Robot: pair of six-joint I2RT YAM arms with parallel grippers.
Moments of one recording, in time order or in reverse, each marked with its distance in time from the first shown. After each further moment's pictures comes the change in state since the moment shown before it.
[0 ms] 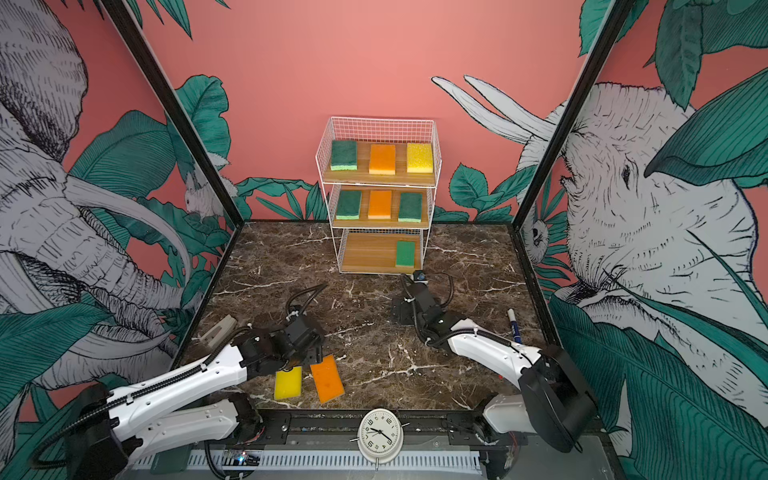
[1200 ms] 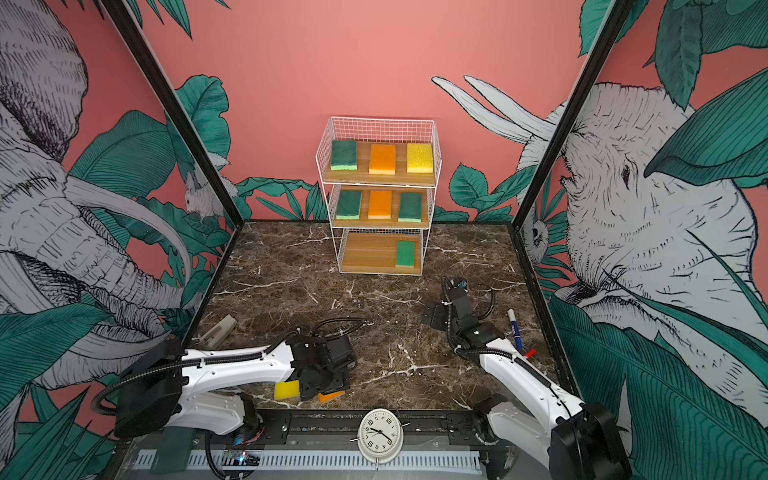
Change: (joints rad) left arm -0.193 0.338 0.059 0.035 0.323 -0.357; right arm -0.201 -0.268 -0.109 -0.180 -0.061 0.024
